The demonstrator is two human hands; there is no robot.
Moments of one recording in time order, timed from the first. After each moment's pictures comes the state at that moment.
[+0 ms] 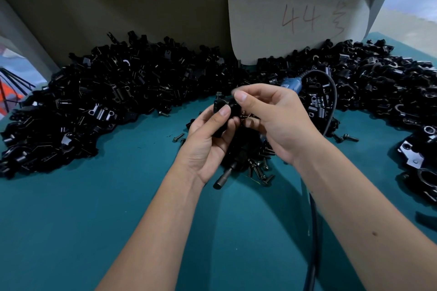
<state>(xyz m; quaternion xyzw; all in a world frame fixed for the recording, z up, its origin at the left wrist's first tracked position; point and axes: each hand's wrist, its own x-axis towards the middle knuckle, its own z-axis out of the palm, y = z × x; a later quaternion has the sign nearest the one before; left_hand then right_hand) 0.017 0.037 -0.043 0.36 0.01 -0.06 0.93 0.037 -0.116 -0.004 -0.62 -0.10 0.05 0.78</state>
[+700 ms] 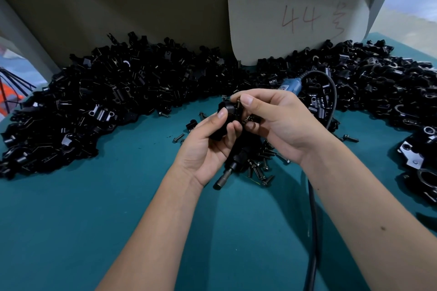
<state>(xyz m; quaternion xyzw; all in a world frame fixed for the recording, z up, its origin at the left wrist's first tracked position) 0.012 0.039 -0.038 0.32 0.03 -0.12 0.94 0.039 -0.128 -0.003 -0.60 -0.15 0.13 0.78</state>
